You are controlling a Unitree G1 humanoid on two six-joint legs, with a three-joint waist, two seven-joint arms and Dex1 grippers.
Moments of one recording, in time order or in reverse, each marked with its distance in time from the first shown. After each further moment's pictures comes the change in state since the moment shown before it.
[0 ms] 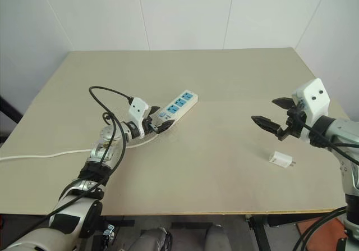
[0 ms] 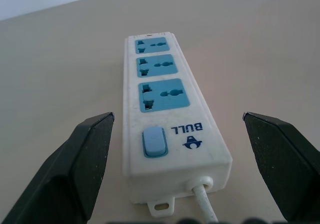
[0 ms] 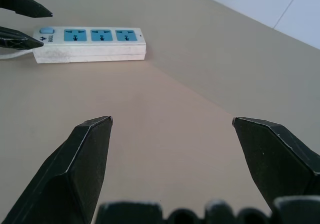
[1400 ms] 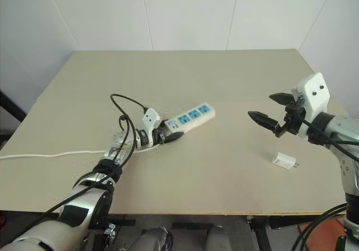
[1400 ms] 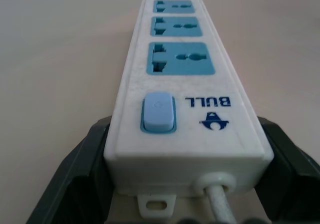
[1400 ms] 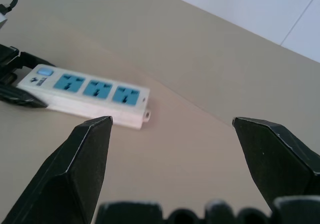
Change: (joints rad) left arm -0.043 -0.021 -0.061 0.244 0.028 -0.158 -0.388; right arm -0.015 -0.010 -0.005 -0.043 0.061 0.034 -0.028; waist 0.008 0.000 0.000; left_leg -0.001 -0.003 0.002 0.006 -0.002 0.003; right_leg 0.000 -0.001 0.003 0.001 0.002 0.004
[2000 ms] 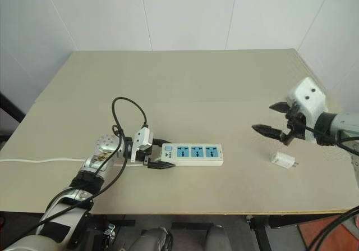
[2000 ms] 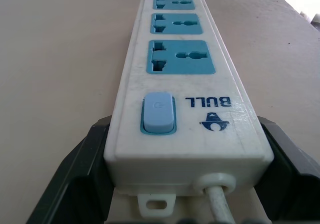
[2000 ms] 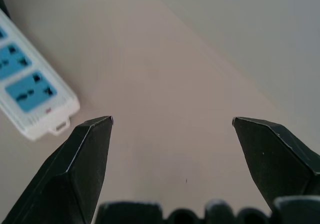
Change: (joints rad) left arm 0.145 0.137 -0.098 -0.282 -0.034 -0.003 -0.334; right arm -0.005 -0.256 0.178 0.024 -0.089 0.070 0.151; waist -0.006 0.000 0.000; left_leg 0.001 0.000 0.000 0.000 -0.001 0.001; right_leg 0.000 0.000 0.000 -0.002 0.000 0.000
